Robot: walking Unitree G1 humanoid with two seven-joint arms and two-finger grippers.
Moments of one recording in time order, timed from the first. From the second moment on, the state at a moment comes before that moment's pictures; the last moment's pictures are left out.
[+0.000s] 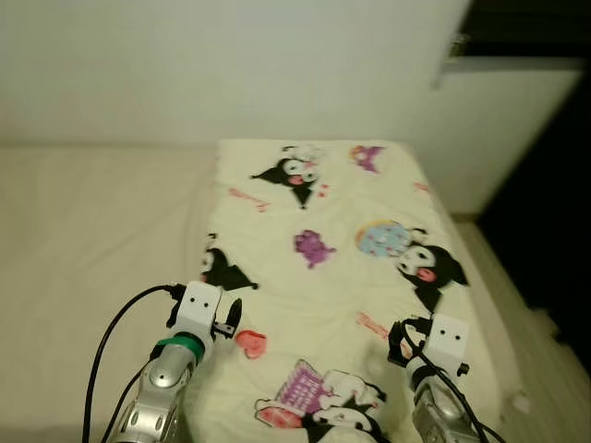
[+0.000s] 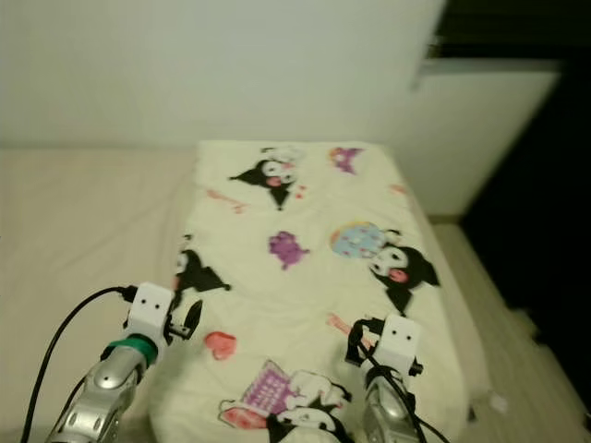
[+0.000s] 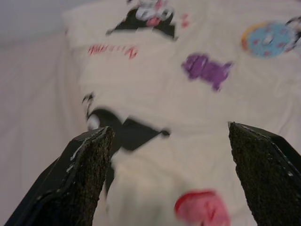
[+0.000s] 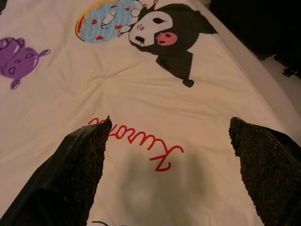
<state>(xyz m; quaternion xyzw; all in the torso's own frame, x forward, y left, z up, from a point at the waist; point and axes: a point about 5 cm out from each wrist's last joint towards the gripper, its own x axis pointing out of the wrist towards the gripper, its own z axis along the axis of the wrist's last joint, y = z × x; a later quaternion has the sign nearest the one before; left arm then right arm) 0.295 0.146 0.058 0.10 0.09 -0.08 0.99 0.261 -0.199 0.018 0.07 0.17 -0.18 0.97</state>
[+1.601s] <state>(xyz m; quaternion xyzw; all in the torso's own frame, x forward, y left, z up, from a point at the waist) 0.298 0.125 0.058 0.07 0.10 -0.11 0.99 0.248 -0.210 0.010 0.06 0.20 -0.19 0.96</state>
